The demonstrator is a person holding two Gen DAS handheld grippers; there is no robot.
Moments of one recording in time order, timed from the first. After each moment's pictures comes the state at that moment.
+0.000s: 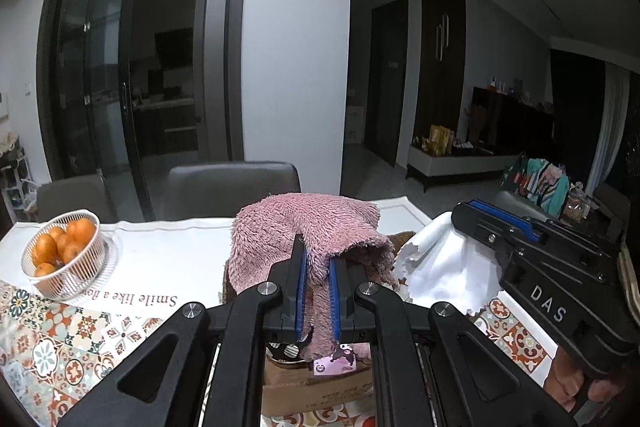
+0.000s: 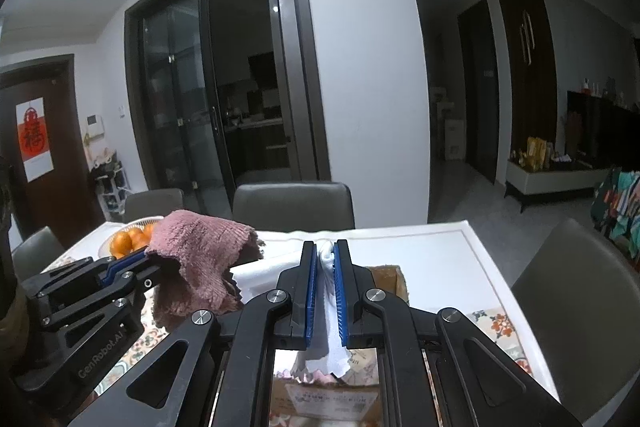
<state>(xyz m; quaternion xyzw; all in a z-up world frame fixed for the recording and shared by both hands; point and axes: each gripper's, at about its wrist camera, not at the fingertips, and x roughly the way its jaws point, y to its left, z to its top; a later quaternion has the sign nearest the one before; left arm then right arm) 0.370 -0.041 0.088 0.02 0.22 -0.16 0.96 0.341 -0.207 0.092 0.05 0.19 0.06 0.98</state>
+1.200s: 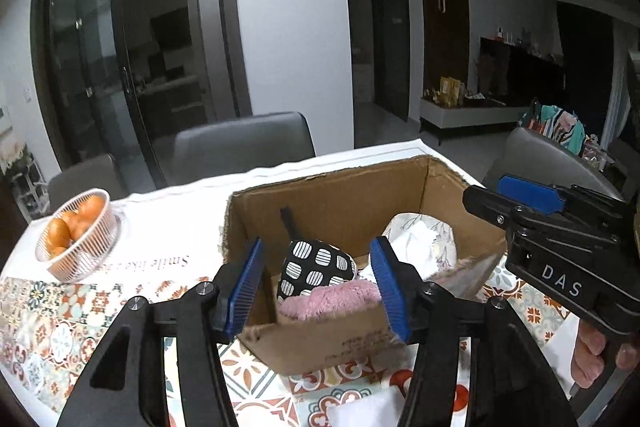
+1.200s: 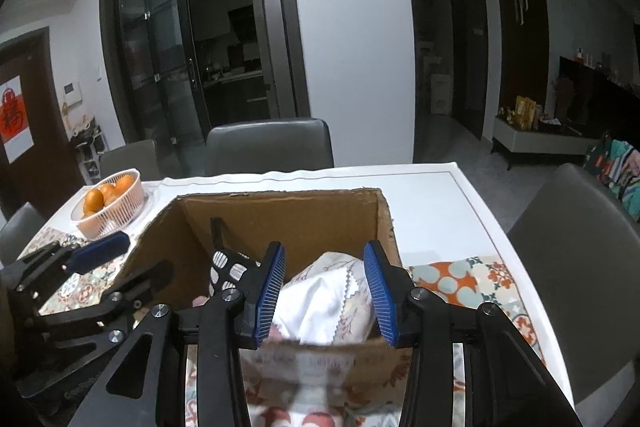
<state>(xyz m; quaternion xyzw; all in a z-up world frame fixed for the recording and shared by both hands) 0.349 -0.048 0.047 0.08 0.27 -0.13 0.95 0.347 -0.220 0.045 0.05 0.26 0.03 0.96</state>
